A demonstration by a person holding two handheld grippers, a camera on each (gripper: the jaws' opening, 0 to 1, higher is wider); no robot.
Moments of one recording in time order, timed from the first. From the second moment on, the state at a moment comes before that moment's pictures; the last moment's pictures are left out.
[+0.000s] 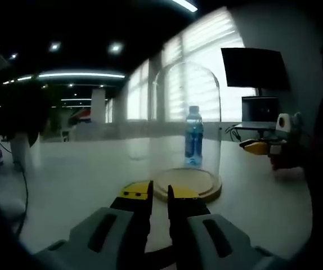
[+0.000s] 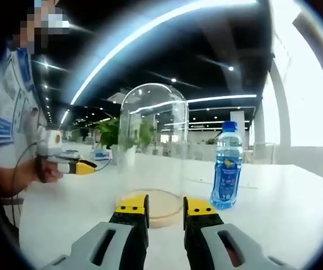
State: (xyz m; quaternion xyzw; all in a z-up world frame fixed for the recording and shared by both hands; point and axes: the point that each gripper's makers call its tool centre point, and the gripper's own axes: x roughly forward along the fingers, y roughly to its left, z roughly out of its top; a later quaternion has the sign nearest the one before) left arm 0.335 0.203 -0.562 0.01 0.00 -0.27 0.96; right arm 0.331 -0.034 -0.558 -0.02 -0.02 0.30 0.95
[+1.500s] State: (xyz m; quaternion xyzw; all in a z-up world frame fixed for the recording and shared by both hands) left arm 0.394 0.184 -0.526 0.00 0.01 -0.35 0.94; right arm 0.377 0.005 -0.530 -0.05 -0.03 0.38 0.92
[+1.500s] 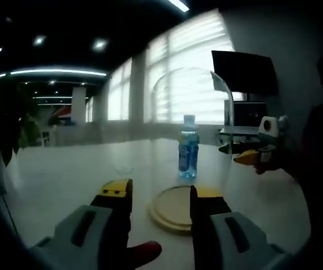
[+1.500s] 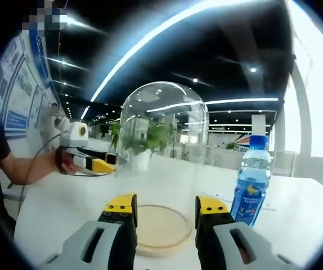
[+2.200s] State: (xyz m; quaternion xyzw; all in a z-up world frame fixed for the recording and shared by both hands) left arm 0.403 0.155 -0.509 -0.02 0.01 -0.45 0.89; right arm 0.391 0.011 -0.526 -0.05 -0.01 0.43 0.90
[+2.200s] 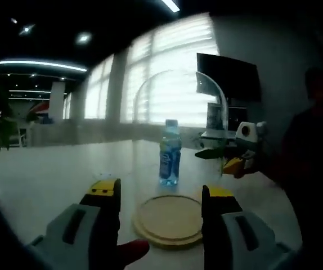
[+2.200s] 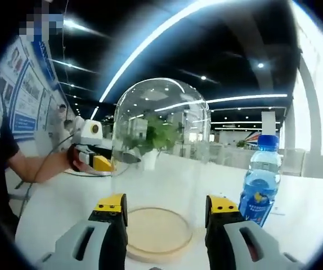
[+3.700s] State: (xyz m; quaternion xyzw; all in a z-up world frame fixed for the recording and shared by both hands) left arm 0.417 0.137 -0.502 -0.02 0.01 -0.59 0.81; right arm 0.400 0.024 -0.515 -0.10 0.02 0.59 0.80
